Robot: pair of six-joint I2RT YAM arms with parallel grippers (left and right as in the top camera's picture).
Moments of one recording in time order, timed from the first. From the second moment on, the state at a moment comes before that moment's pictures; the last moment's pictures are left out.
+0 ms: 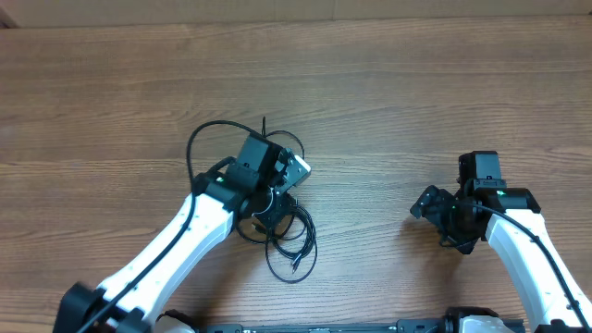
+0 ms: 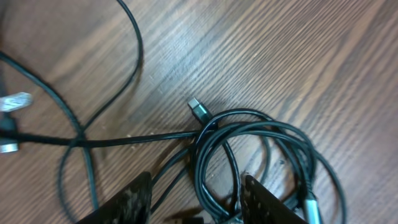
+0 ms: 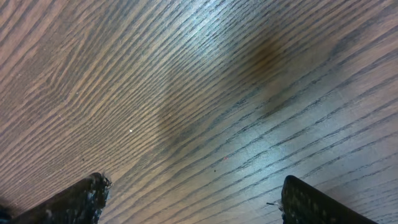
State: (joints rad) left arm -0.50 1.45 0.93 -0.66 0.16 0.27; right arm -0.03 1.28 0.72 -0.87 -0.15 0.62
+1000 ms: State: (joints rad) left arm -0.50 1.75 1.07 -0.68 0.16 0.29; right arm -0.03 1.28 0.72 -0.79 -0.27 0.58
